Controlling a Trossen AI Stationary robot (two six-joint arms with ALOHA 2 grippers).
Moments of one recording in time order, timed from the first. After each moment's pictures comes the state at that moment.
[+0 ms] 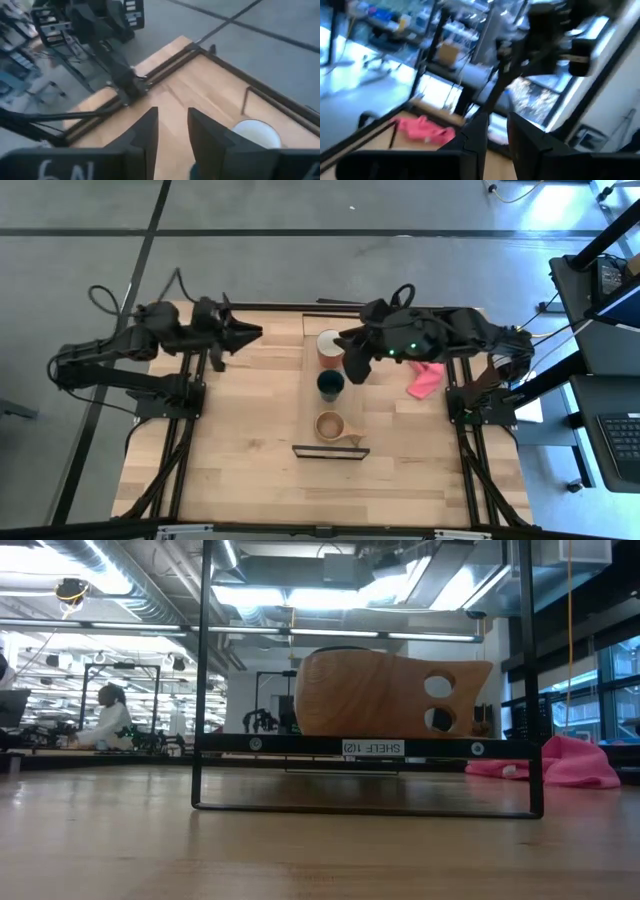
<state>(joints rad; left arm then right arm) 0.14 0.75 0.99 -0.18 -0.02 -0.43 0.17 1.73 2.31 -1.12 0.47 0.64</state>
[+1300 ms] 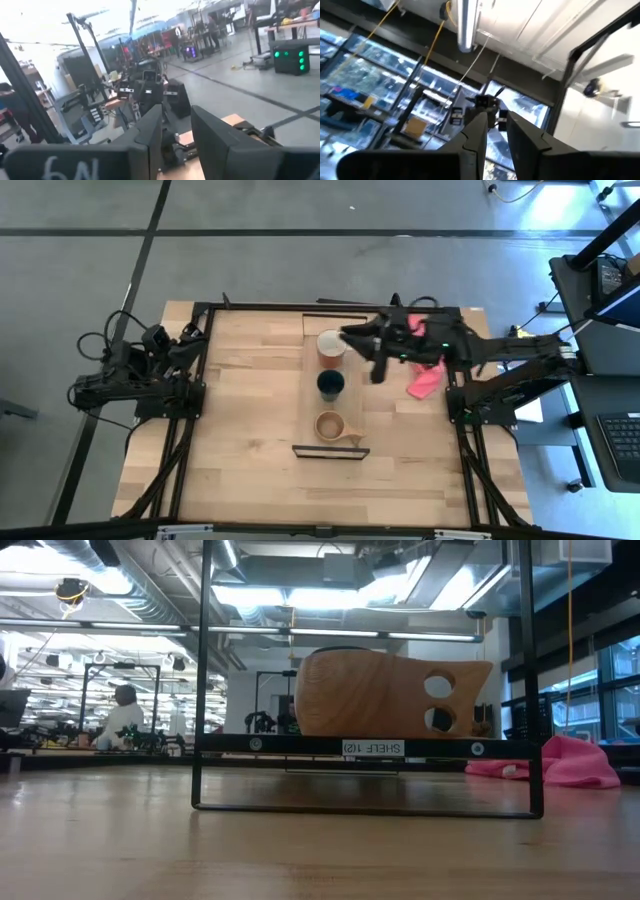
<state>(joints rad) 0.11 0.00 0.32 0.29 -0.07 -0.48 0.04 1.25 1.20 0.16 0.22 0.31</state>
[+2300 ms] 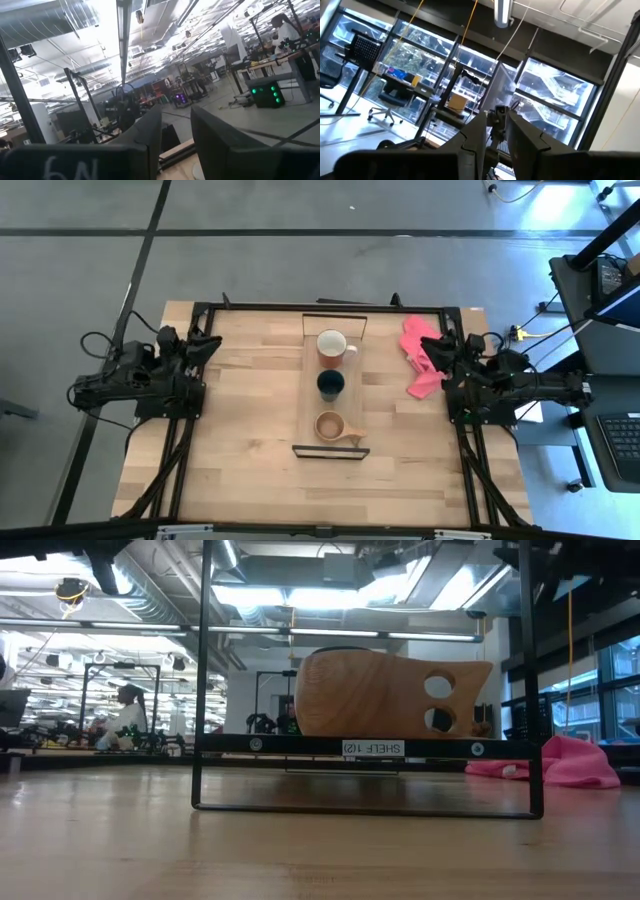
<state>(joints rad) 0.11 0.00 0.32 0.08 -0.20 -0.41 -0.02 0.23 0.25 0.38 0.32 0.30</state>
